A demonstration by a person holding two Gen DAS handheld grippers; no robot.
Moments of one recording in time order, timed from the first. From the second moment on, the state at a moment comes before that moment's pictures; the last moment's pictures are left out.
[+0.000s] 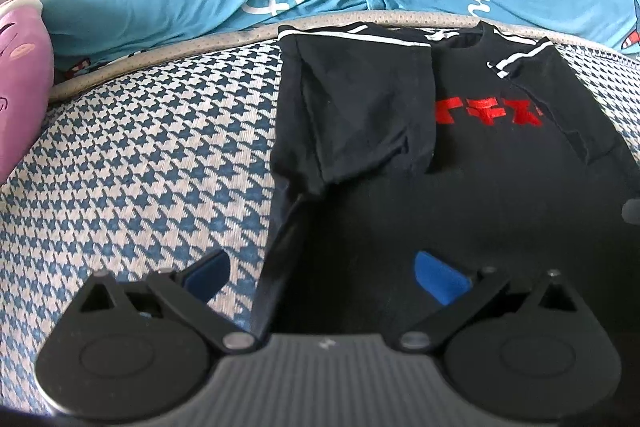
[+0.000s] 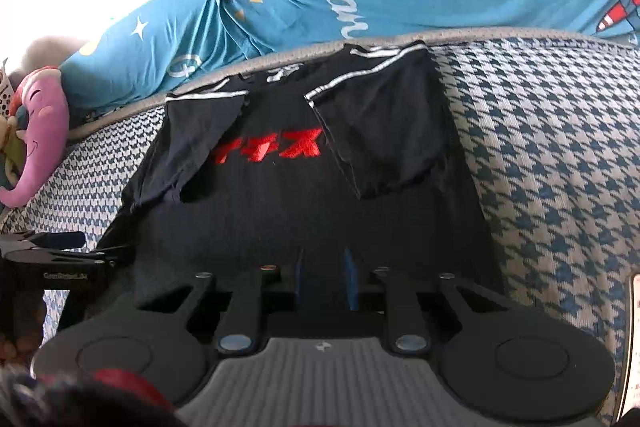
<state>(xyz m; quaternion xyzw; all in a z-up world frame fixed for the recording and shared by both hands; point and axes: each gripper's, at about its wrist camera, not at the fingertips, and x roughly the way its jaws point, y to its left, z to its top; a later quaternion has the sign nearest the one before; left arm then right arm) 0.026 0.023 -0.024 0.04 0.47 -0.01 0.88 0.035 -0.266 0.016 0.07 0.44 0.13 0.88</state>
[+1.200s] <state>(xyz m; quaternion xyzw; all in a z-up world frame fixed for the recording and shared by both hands) -0.010 0.056 -0.039 0.04 0.47 0.01 0.88 0.000 -0.335 0.016 0.08 0.44 0.10 0.89</state>
